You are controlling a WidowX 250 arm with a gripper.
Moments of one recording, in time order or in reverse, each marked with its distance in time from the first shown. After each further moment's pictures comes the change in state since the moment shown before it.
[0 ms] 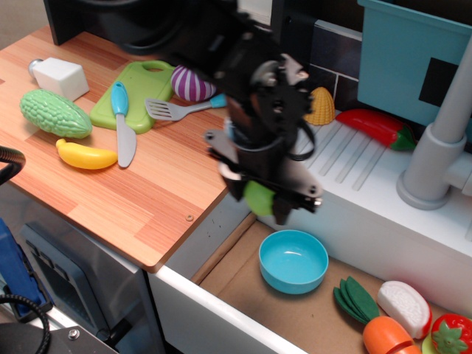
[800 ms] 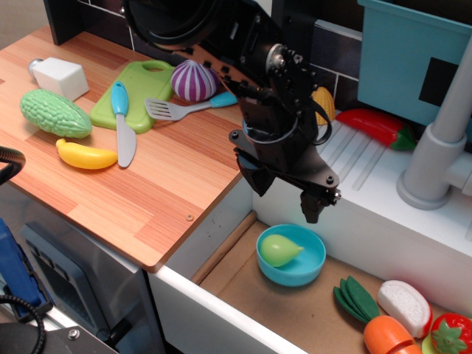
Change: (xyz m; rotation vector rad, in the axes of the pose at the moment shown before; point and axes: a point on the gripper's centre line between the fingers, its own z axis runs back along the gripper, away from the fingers) arm 0.016 -0.010 -0.014 -0.125 -0.024 -0.031
